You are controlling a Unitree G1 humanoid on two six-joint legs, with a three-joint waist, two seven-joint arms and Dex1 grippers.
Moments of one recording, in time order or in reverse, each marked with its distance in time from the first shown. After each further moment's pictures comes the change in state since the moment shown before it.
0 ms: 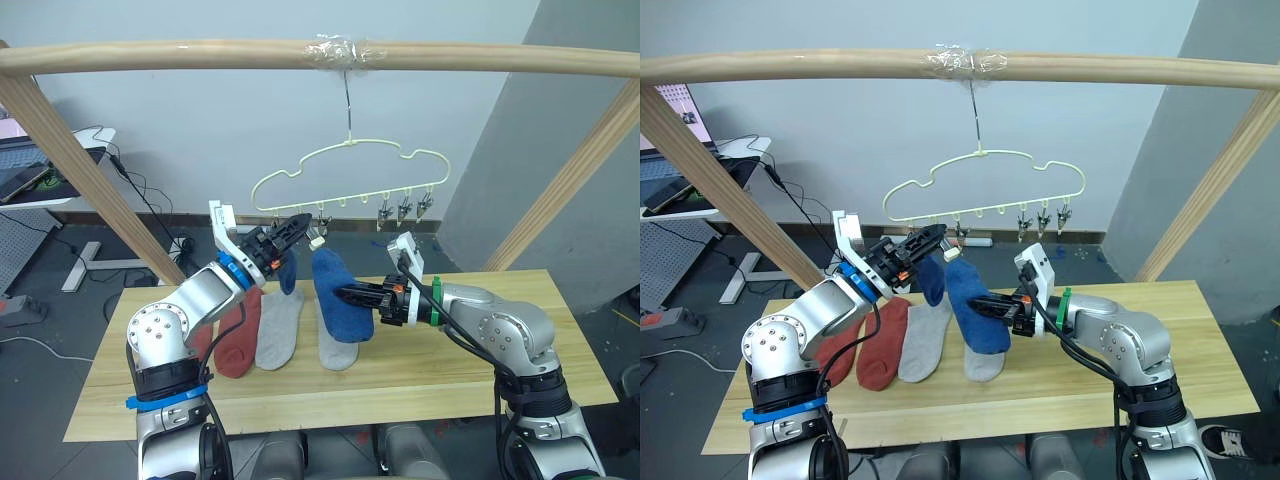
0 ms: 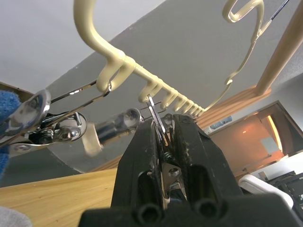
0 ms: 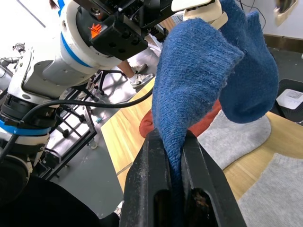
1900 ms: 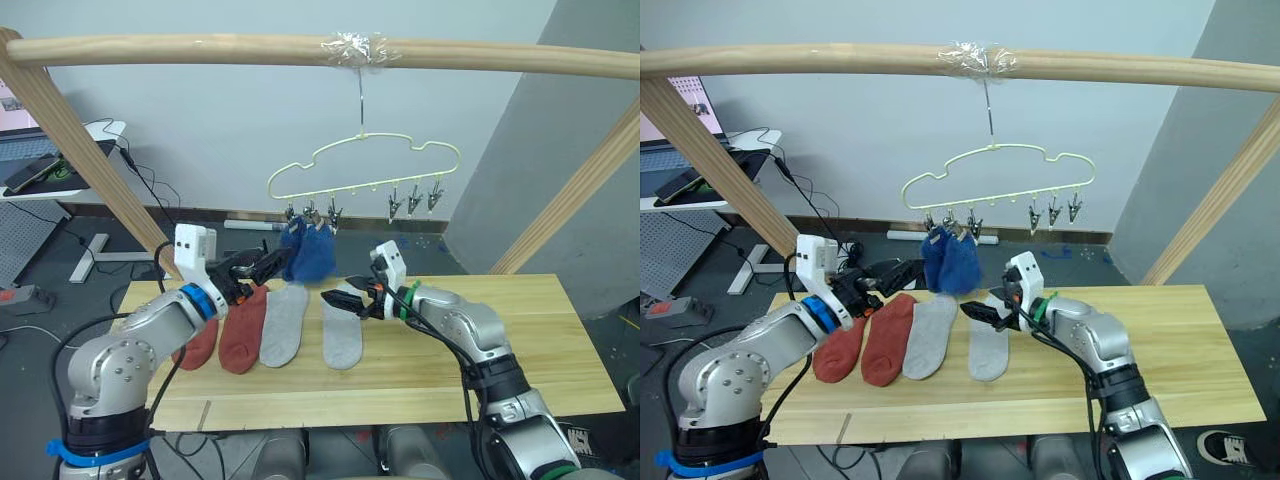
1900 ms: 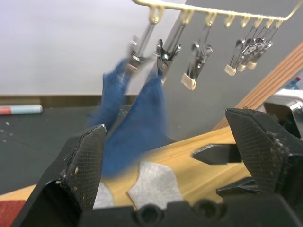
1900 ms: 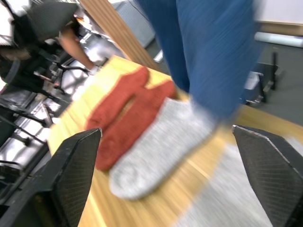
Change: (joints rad) left arm 0.267 0.273 -0.171 -0.320 0.449 -0.192 -0.222; right arm -0.016 0.062 0.083 0.325 -0.219 -0.246 -0.082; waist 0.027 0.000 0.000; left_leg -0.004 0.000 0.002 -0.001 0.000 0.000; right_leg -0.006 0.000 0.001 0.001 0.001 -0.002
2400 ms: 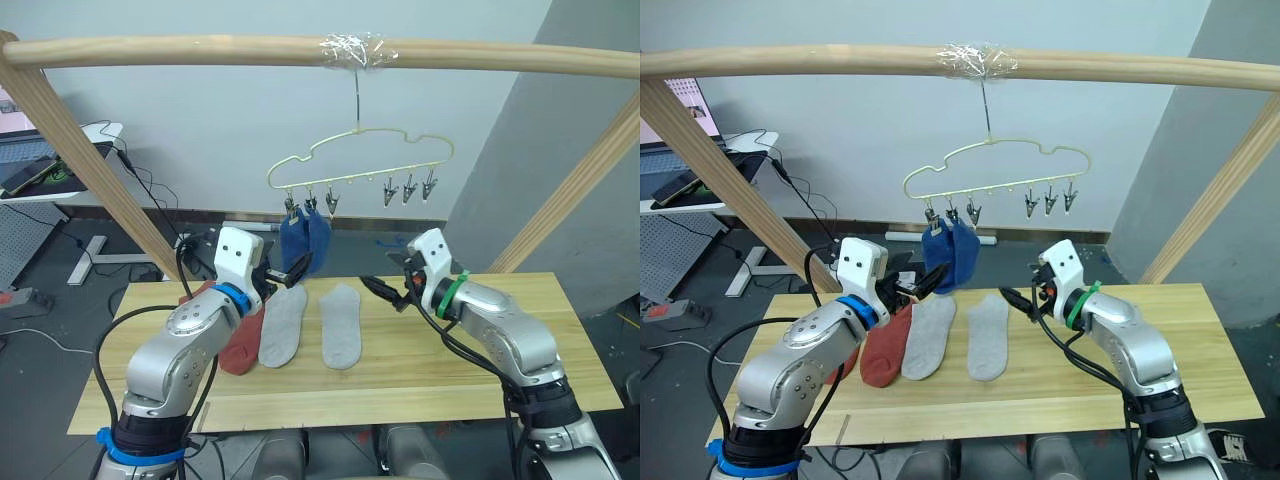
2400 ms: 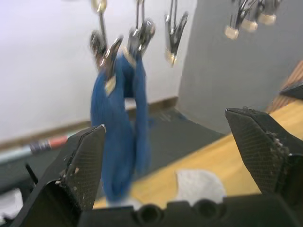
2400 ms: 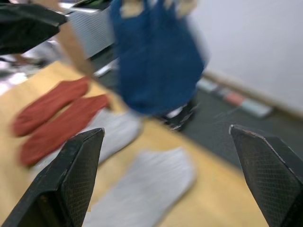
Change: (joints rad) left arm -0.034 -0.110 -0.208 0.009 0.394 -0.245 -0.008; right arm 0.123 -0.163 -0.054 -0.320 -0.131 -0.169 -0.074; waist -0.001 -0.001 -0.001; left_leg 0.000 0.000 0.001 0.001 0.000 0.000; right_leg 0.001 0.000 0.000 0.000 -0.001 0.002
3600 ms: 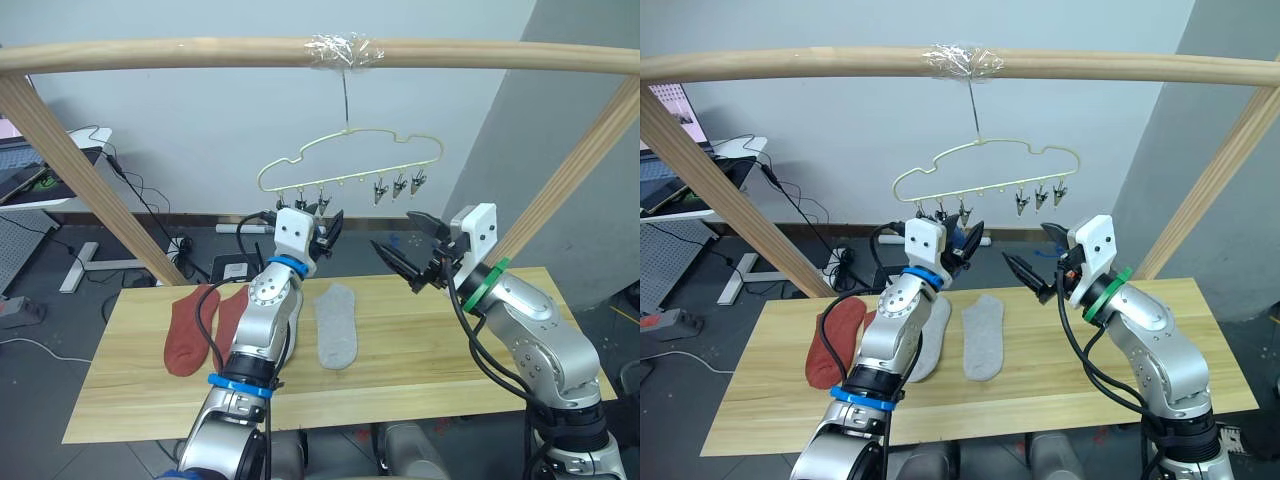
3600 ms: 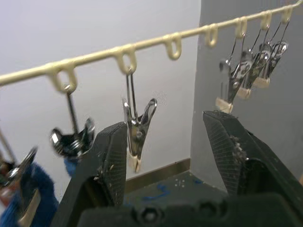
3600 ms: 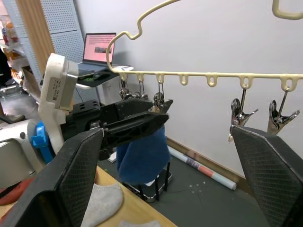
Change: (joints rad) left arm -0.296 -0.331 -0.065 0.650 0.395 -0.632 -0.010; right arm 0.034 0.018 -0.108 -0.216 0.144 -0.048 -0.064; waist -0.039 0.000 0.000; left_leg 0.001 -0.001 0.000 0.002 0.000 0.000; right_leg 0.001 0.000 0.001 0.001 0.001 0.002
